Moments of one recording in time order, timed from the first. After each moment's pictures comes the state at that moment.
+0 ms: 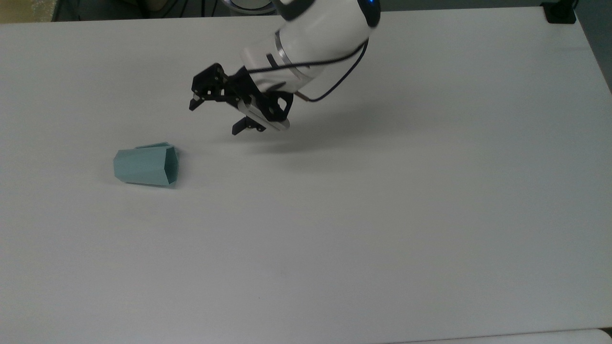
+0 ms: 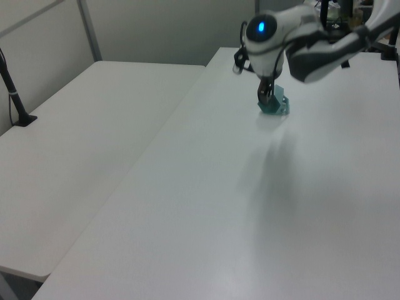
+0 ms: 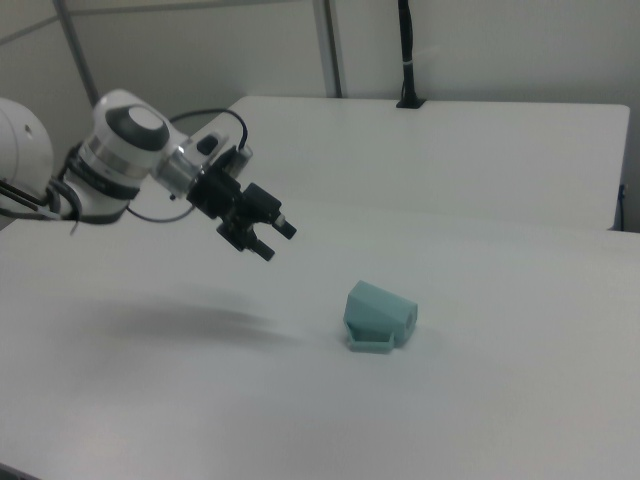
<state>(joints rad) 0.51 0.30 -0.13 -1.75 -0.82 1.83 0.65</state>
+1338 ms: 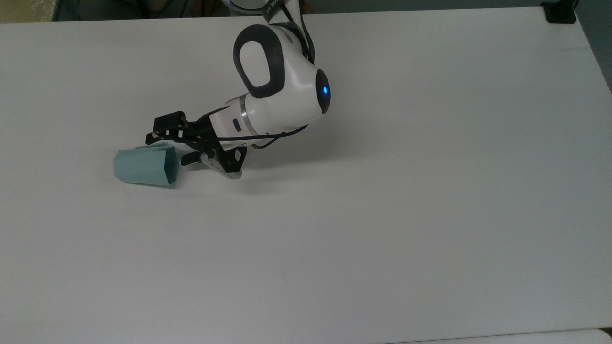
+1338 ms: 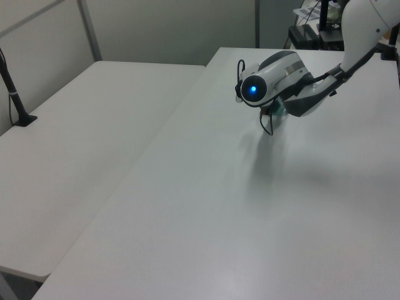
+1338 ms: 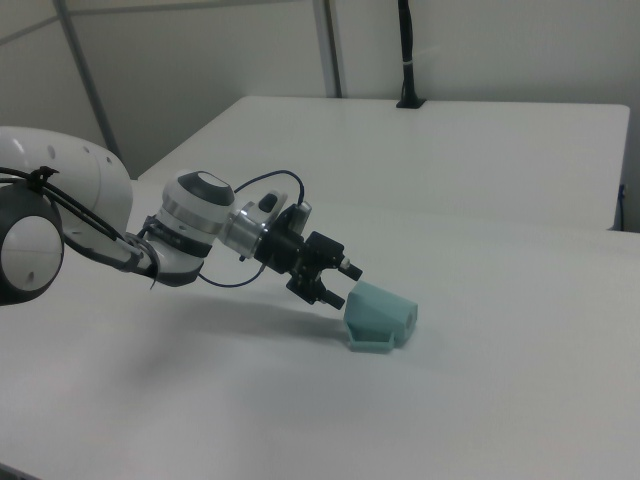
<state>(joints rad) 0.38 0.50 -0.13 -1.76 -1.08 1.89 0.73</state>
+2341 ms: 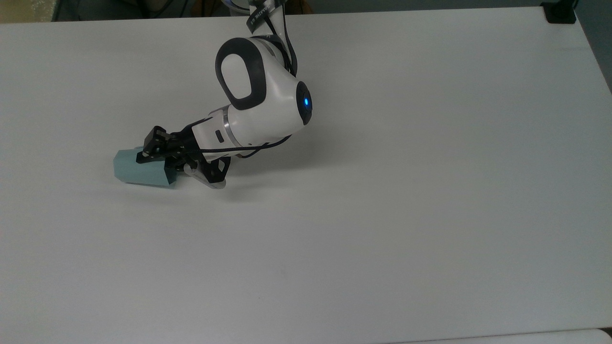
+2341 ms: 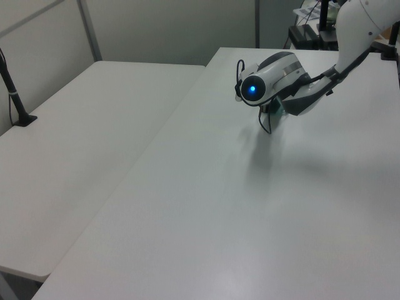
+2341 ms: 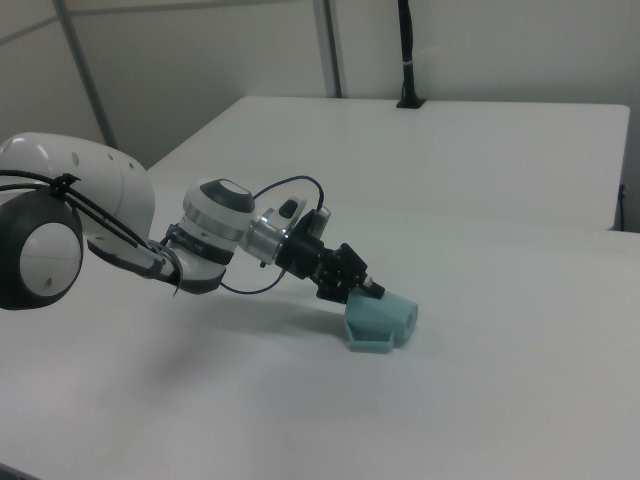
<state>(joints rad) 0.33 0.55 -0.13 -1.72 -1.13 1.93 0.73</state>
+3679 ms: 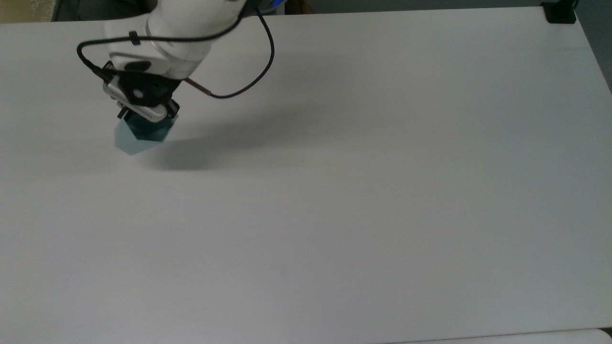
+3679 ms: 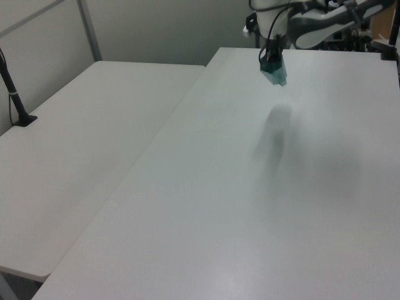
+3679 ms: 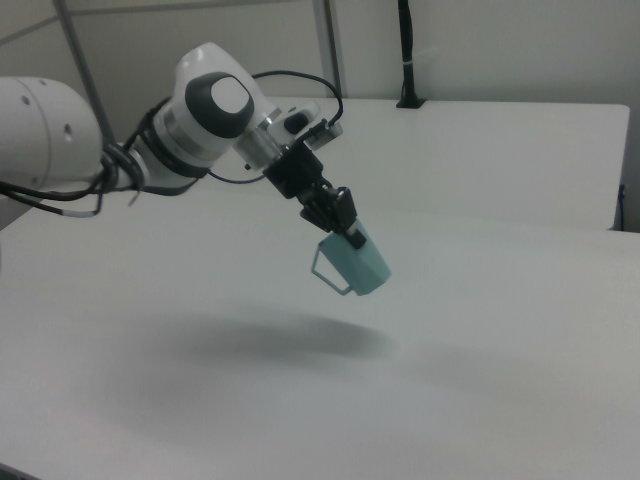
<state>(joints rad) 0.22 0.22 -0.12 -1.72 -0.67 1.96 0.55</state>
